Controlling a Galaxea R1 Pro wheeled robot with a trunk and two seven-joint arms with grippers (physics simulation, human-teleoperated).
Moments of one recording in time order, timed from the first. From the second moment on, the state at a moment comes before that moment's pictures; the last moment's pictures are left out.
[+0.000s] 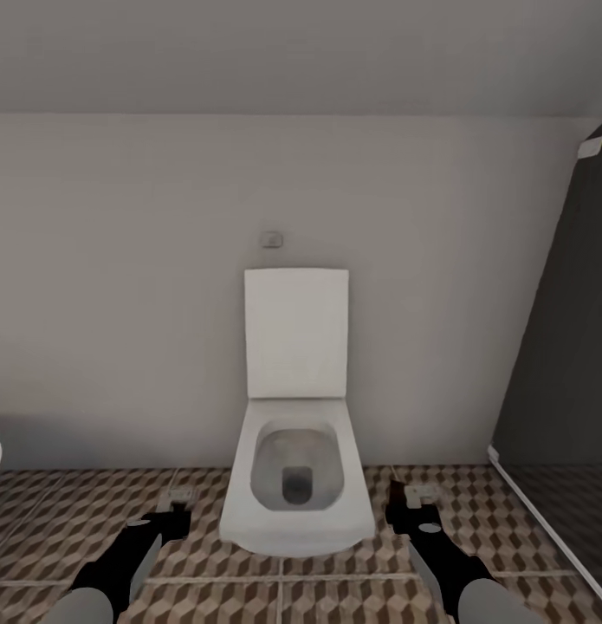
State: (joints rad) left arm -0.55 0.06 0.15 -0.47 -0.09 0.24 -0.04; right arm -0.60 0.01 -0.01 -0.33 0.10 0.04 -0.17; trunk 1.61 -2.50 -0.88
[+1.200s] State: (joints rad) left arm -0.56 0.06 0.14 -0.38 -0.10 0.24 -0.02; right arm -0.72 -0.01 -0.01 -0.12 0.09 0.06 -0.21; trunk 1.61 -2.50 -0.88
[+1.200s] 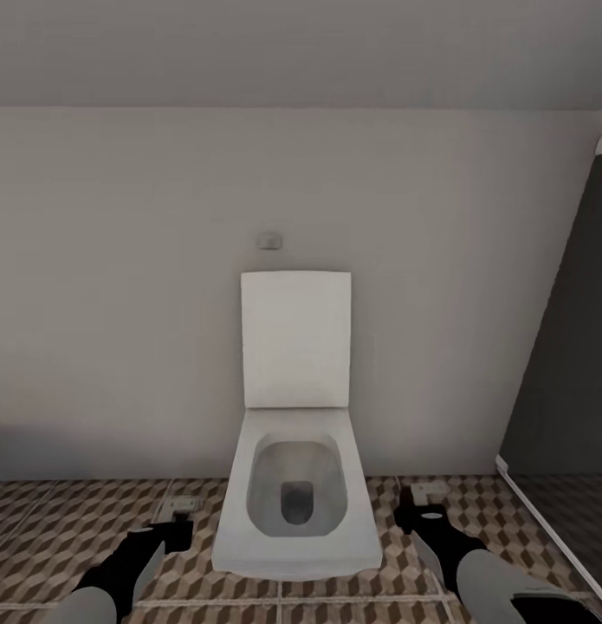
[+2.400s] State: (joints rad) left arm -0.57 0.03 0.15 -0.38 -0.10 0.12 -0.02; right arm -0.72 -0.05 -0.01 -0.10 0.09 0.05 -0.20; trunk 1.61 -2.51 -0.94
